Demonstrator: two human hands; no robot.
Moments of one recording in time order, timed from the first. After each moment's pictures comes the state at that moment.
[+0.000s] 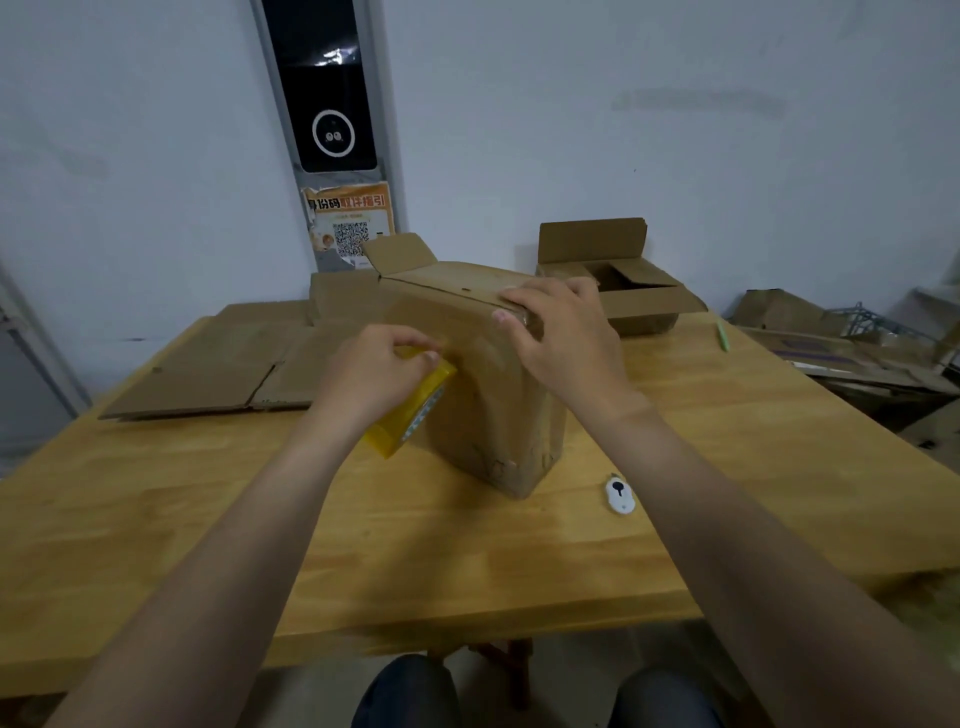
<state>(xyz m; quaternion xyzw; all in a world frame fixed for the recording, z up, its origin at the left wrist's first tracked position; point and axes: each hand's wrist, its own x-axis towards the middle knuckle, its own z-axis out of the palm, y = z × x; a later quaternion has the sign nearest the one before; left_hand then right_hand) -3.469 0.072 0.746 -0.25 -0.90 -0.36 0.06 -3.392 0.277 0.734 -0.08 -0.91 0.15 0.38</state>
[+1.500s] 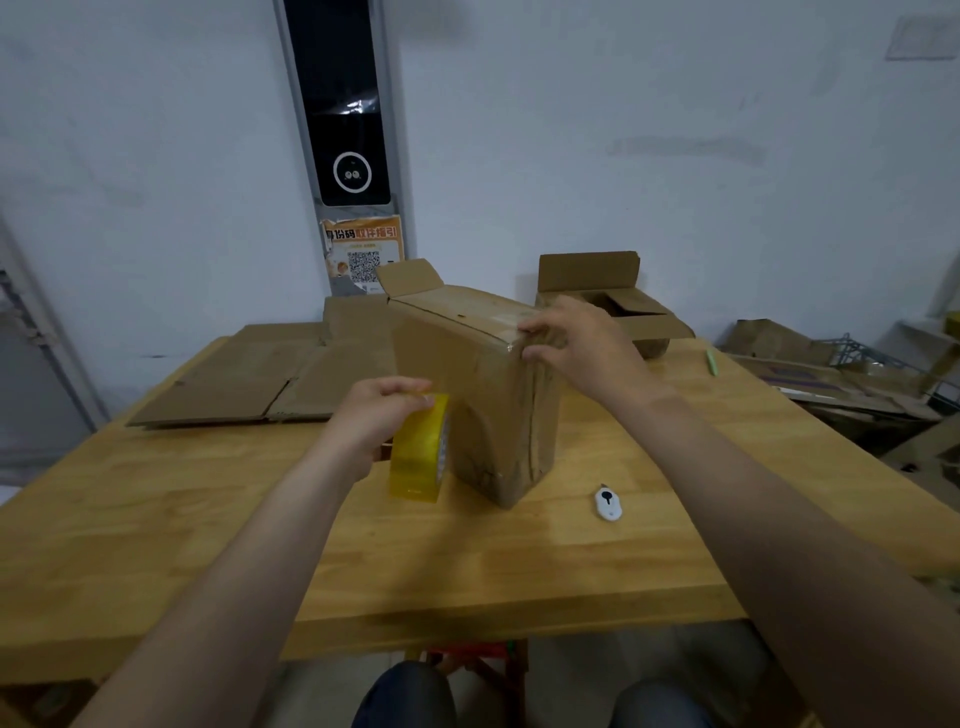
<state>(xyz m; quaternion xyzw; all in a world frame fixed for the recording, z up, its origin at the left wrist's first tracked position) -3.426 0.053 0.737 -0.11 -0.77 -0.62 -0.14 -3.359 0.298 0.761 -0.03 -0.94 0.16 0.31</state>
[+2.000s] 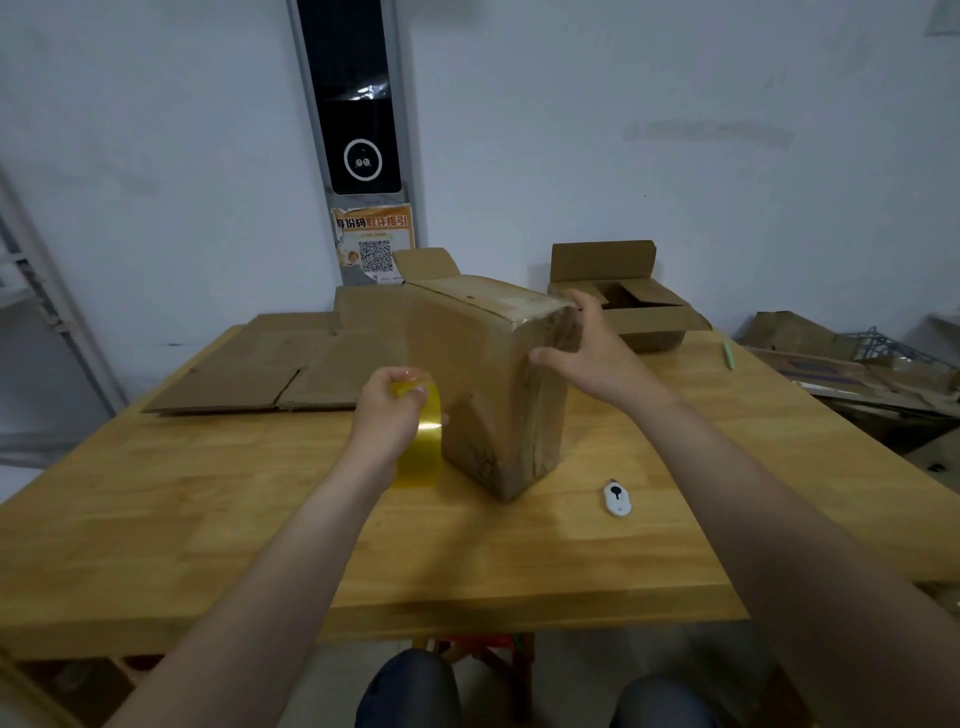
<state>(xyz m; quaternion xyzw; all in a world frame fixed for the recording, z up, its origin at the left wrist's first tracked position) -3.422 0.068 0.712 -0.08 -0.73 -0.68 -0.04 -3.359 0.302 0.744 -0.10 -0.87 0.43 0.20</state>
